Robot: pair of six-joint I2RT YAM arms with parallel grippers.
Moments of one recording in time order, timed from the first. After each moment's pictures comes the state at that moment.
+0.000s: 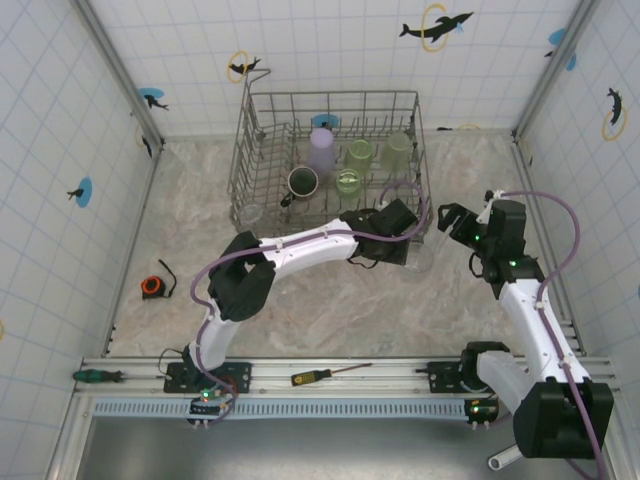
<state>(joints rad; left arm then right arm) -1.05 2.12 1.73 -0.63 0.00 -0.68 0.02 0.94 0.65 -0.28 -0.20 0.52</state>
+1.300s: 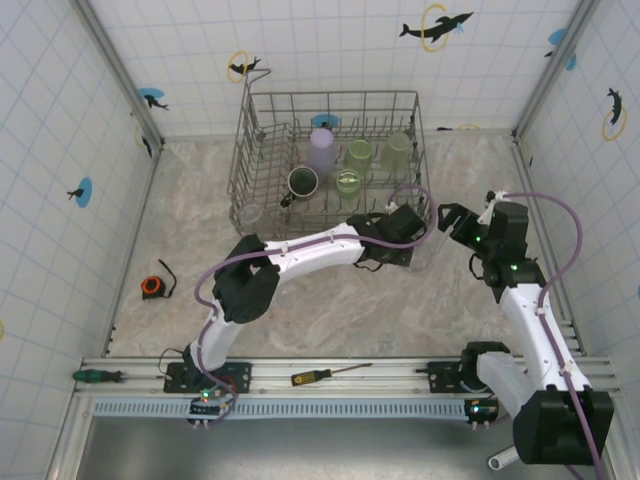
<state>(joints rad) -1.10 2.14 1.77 -0.65 -0.10 -0.63 0.02 0.90 0.64 -0.27 -0.22 0.53</state>
